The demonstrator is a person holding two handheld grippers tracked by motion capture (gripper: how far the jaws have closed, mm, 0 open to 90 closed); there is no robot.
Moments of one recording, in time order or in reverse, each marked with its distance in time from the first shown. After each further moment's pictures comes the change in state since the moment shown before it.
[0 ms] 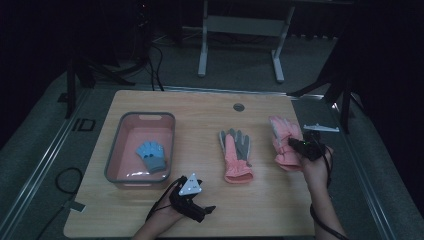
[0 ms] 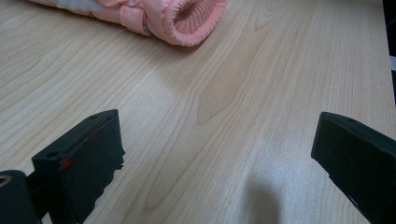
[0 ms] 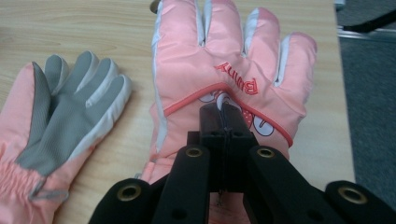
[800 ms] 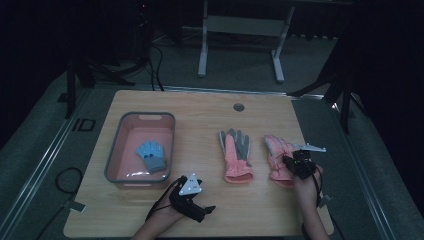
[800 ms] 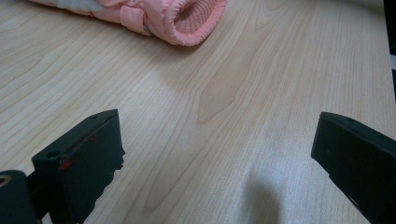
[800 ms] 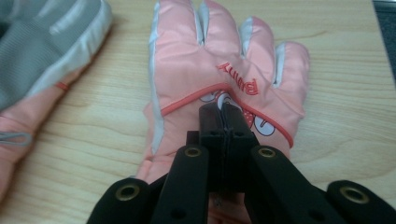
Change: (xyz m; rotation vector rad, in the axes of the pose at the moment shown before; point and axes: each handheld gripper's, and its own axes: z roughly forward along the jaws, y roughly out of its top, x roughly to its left) left arm -0.001 0.001 0.000 0.011 0.001 0.013; right arm 0.015 -0.059 0.025 0.058 -0.068 0.007
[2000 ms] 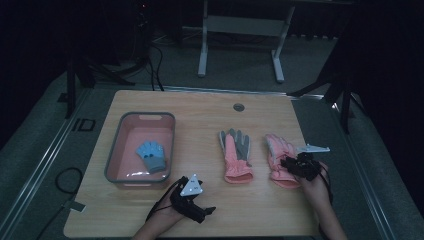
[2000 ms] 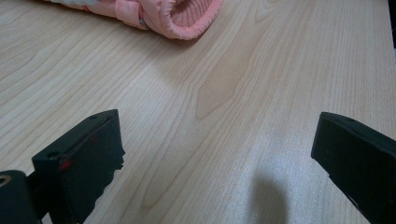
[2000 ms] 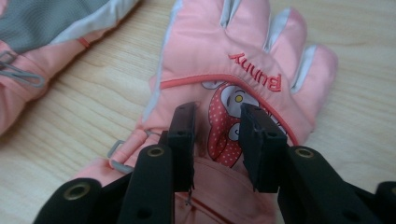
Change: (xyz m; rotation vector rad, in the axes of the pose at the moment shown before) left arm -0.001 -0.001 0.002 0.012 -0.001 0.002; right arm -0.028 -0.005 0.004 0.017 0.178 -0.178
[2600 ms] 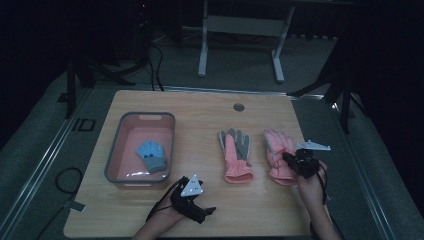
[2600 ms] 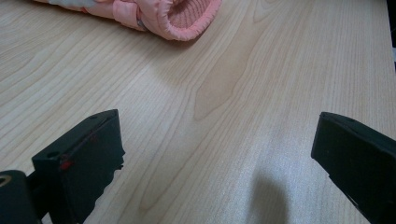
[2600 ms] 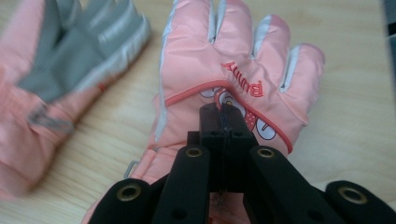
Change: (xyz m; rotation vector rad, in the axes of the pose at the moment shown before) left arm -0.001 0.000 0.000 -0.002 -0.002 0.006; right arm 0.030 0.022 -0.022 -0.078 -0.100 0.060
